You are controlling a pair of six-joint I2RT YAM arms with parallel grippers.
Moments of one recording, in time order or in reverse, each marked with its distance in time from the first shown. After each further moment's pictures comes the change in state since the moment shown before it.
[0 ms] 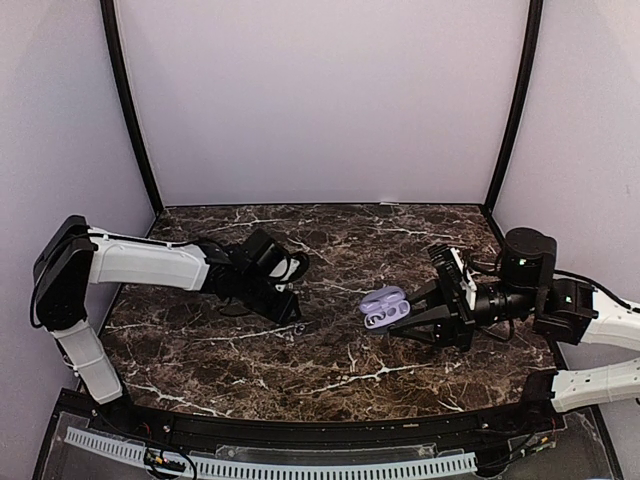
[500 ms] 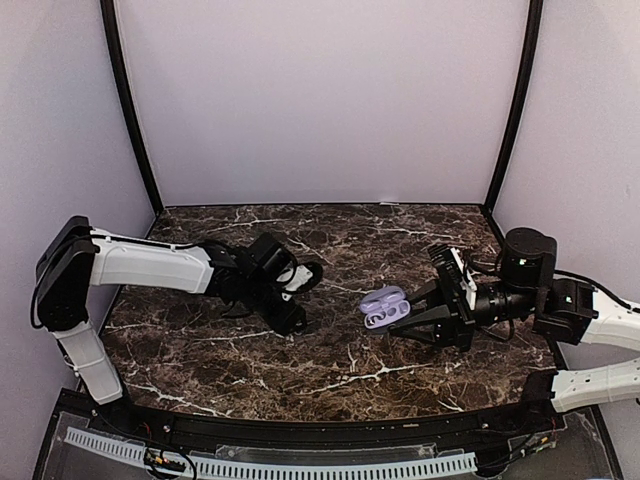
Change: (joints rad) left arm -0.034 -0.001 0.015 -0.030 -0.017 0.270; right arm 0.000 -0.001 0.000 0.000 0.000 0.000
